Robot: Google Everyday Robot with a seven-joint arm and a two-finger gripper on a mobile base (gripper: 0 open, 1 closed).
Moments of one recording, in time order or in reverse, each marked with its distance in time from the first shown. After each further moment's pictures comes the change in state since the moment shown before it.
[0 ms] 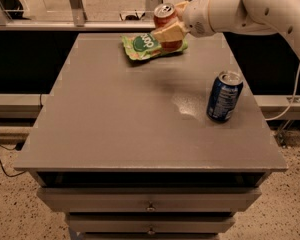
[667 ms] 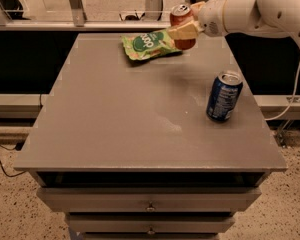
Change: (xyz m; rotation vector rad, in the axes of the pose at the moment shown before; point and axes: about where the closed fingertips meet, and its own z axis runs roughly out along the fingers) arm 0.032 -0.039 -0.019 0.067 0.005 0.054
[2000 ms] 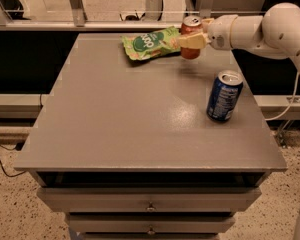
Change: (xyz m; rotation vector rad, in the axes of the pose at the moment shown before) arm 0.059 -0.029 0.007 0.026 -0.072 0.173
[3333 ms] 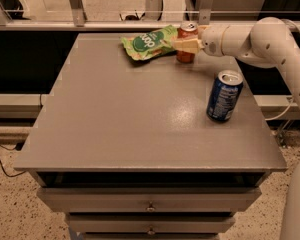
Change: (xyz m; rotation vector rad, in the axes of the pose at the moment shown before) arm 0.026 -0.013 0.030 0.027 -0.038 0.055
